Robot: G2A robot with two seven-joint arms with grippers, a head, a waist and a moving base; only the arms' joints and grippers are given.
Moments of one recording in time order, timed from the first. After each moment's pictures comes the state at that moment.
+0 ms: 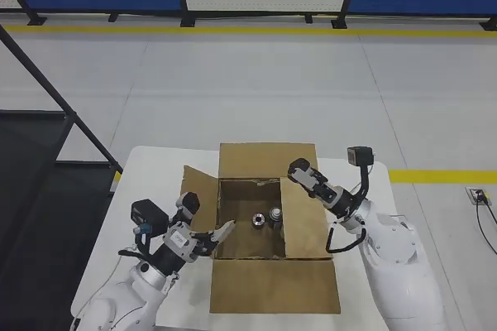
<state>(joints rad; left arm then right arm) 1.34 -1.17 -1.33 -2.04 0.91 -0.26 -0.18 -0.94 -1.42 1.49 -1.49 -0.07 -0.55 0.75</state>
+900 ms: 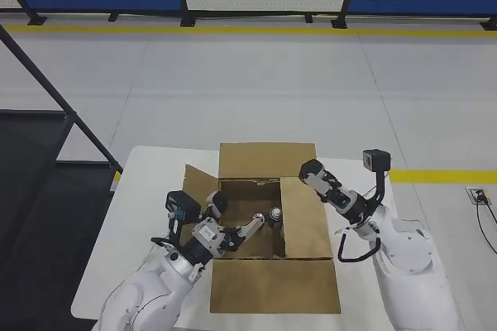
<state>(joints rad) 1.22 -1.20 -1.20 -1.97 0.75 -0.21 -0.26 -0.98 -1.40 1.54 -1.59 -0.06 -0.58 0.79</state>
